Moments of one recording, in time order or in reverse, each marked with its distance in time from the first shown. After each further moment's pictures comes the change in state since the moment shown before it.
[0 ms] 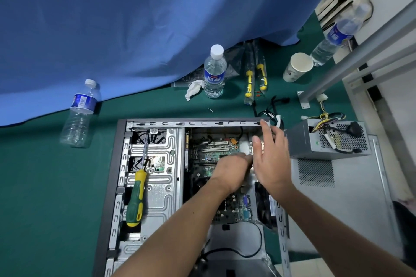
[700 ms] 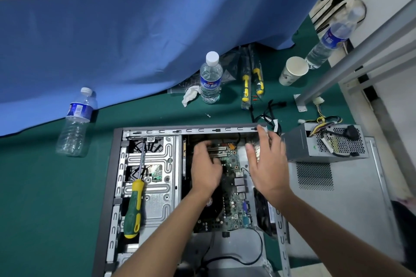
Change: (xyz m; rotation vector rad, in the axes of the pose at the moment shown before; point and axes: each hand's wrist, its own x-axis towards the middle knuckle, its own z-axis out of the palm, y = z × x) left_hand -0.010 -0.033 -0.013 -0.640 0.423 -0.467; right_hand -0.001 -0.003 -0.001 -0.077 -0.039 0.005
